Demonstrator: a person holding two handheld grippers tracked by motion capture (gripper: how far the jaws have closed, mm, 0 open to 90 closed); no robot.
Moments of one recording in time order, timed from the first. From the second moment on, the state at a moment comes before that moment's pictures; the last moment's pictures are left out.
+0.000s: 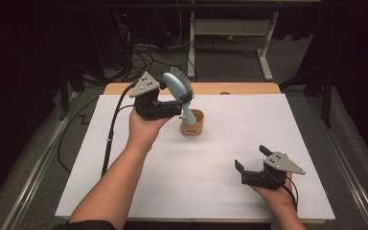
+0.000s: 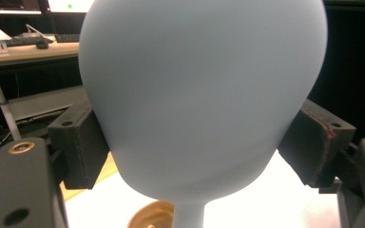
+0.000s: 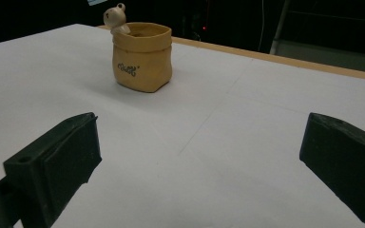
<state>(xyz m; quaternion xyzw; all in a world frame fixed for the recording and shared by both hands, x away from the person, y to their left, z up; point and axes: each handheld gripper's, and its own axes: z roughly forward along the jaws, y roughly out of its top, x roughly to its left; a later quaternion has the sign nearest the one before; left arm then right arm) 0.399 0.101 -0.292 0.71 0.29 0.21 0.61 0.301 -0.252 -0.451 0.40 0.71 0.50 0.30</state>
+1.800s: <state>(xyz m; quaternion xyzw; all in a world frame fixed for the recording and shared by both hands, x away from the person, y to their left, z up) 0.445 0.079 -0.315 0.71 0.31 0.22 0.60 0.301 -0.255 -0.451 0.40 0.70 0.51 0.30</state>
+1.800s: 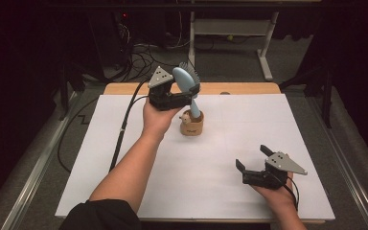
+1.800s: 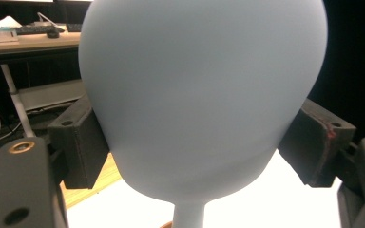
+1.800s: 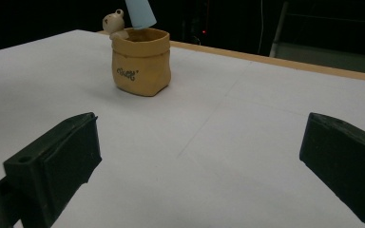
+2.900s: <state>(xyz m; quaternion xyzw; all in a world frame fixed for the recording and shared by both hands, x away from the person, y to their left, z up) 0.455 0.071 -0.337 0.71 0.33 0.21 0.58 0.300 -0.256 -0.450 0.40 0.70 0.51 0.31</state>
